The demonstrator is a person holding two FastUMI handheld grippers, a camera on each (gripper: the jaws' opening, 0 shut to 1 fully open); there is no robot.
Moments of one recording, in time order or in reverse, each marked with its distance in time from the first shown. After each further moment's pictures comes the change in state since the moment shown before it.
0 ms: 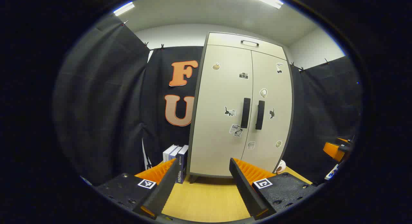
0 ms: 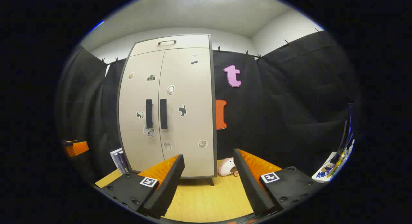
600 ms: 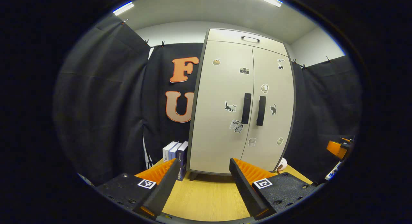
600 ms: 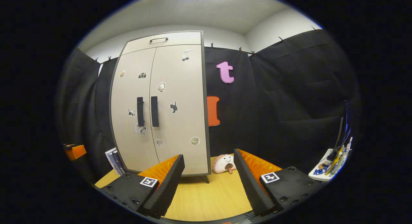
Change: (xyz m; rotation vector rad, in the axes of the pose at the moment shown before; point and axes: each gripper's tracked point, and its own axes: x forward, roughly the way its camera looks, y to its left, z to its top) left arm 0.004 -0.007 -0.017 0.002 0.040 0.022; right arm 0.006 -0.017 -0.007 0.026 0.045 -0.050
